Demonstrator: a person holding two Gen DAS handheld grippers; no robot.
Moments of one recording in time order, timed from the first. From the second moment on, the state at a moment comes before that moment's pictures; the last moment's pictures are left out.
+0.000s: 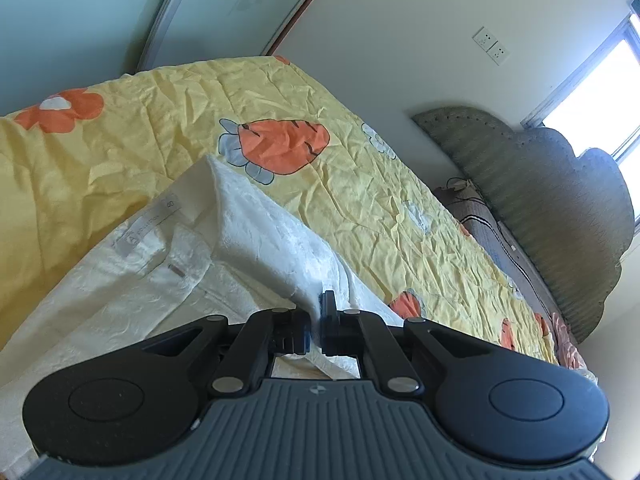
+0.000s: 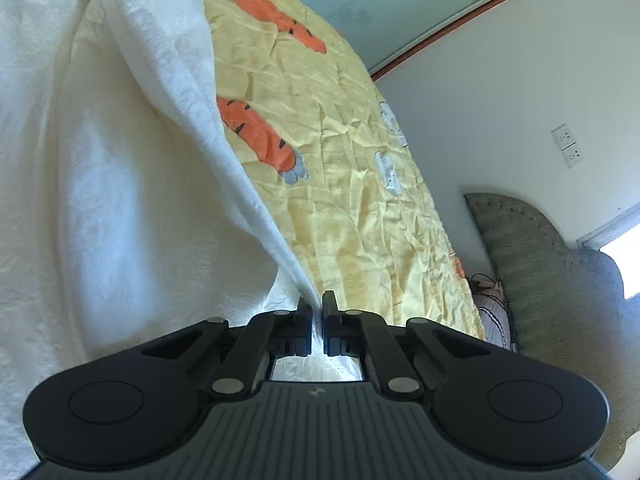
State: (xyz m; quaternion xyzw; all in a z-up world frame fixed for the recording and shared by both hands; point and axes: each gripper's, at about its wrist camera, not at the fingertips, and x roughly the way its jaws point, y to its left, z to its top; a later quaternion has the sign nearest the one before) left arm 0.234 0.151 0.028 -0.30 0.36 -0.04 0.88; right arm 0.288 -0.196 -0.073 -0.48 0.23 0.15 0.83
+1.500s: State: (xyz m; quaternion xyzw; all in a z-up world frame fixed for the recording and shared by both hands) left arm 0.101 0.060 0.048 -0.06 0.36 -0.17 0.92; right arm 0.014 -0.387 -0.071 0.05 0.34 -0.06 0.94
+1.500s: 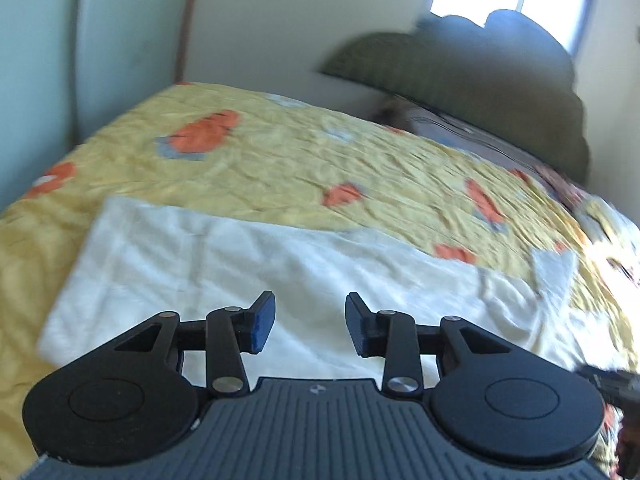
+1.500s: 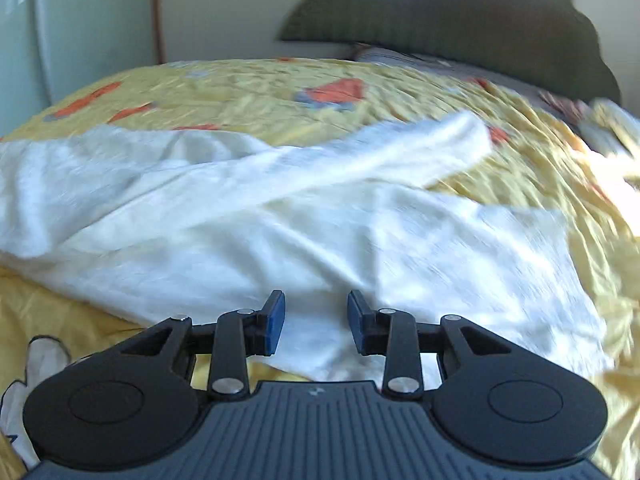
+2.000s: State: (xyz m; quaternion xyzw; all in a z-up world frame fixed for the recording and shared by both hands) left arm 0.048 -0.136 -0.023 0.13 0.35 -0.45 0.81; right arm 0.264 -0.427 -0.055 0.04 0.37 -0.14 0.92
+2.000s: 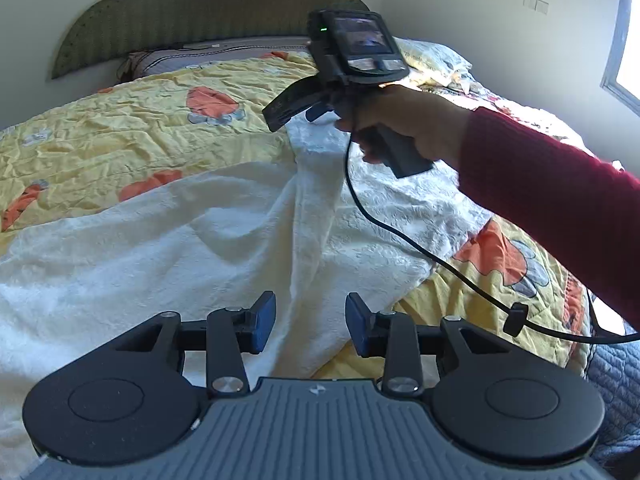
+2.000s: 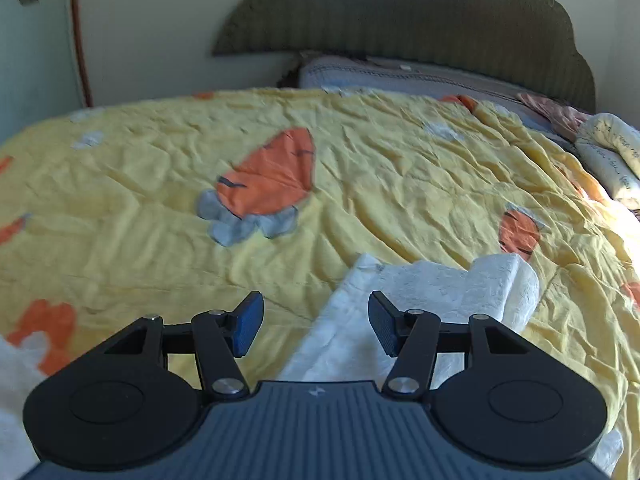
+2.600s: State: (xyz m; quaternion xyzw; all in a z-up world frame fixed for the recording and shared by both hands) left arm 0.052 -0.194 -0.051 0.20 0.30 -0.44 0.82; right arm 0.022 -0.542 -0.058 0.38 0.17 -0.19 0.89
